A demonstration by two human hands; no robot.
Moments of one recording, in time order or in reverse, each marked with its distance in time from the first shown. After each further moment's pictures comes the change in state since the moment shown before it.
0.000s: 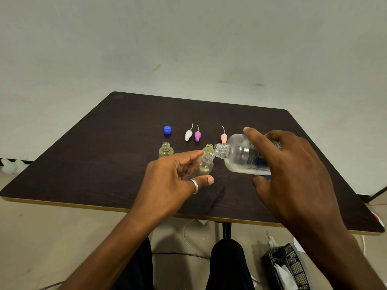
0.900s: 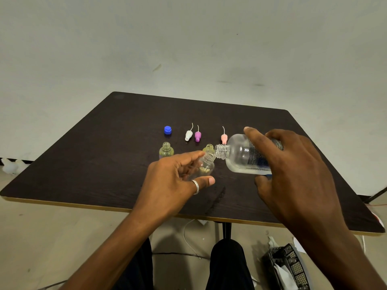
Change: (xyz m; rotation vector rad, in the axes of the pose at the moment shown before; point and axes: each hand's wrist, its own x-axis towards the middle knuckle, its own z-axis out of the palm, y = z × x) left_hand 0.000 0.000 0.002 -0.012 -0.003 -0.022; right_hand 0.002 -0.001 -0.003 -0.030 0.026 -0.023
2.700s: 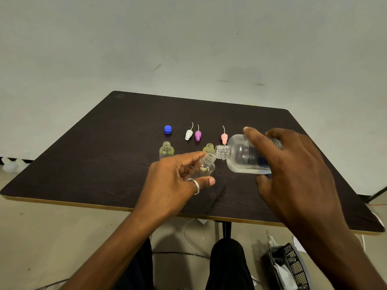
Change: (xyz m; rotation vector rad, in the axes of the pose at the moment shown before) left_hand 0.000 -0.002 0.002 0.022 -0.005 -0.023; right_hand -0.001 0.000 0.000 -0.021 -0.013 -0.002
